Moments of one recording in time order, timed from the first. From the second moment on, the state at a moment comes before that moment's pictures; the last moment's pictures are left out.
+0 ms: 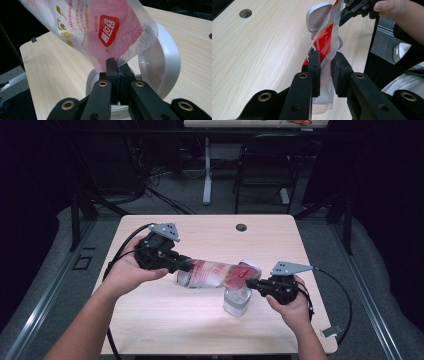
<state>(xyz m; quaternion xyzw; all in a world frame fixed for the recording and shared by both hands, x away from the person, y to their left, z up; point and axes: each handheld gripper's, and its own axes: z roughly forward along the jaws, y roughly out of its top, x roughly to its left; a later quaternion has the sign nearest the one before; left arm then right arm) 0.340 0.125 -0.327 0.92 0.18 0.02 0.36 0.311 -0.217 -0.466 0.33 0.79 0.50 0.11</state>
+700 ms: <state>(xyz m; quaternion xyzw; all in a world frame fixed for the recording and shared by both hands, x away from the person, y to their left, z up) 0.341 0.122 -0.325 0.92 0.18 0.02 0.36 0.311 -0.217 -0.467 0.34 0.79 0.50 0.10</state>
